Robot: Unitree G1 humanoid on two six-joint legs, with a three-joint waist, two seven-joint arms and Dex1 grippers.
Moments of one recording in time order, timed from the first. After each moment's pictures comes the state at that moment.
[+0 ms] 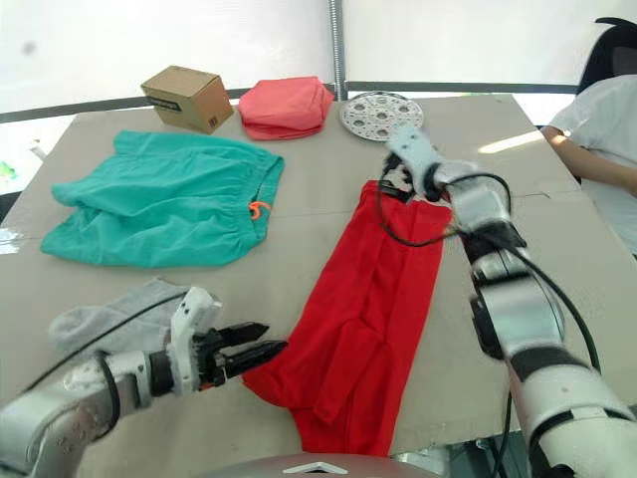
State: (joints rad) left arm 0.14 0.74 0.21 -0.58 -0.77 1.00 -0.80; right arm -0.85 -0.30 0.01 0.44 -0.08 0.45 0.67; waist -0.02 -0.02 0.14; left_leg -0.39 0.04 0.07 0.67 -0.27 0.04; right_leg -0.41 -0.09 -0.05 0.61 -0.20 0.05
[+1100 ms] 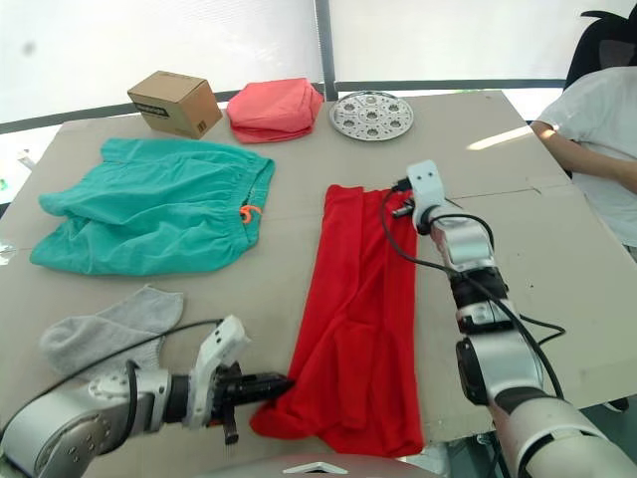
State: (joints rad) left arm 0.35 0.71 0.12 -0.75 -0.83 1.11 -0.66; right arm -0.93 -0.17 0.03 0.68 -0.02 0.52 0.33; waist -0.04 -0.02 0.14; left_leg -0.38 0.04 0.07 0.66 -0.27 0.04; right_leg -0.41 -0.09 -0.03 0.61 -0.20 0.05
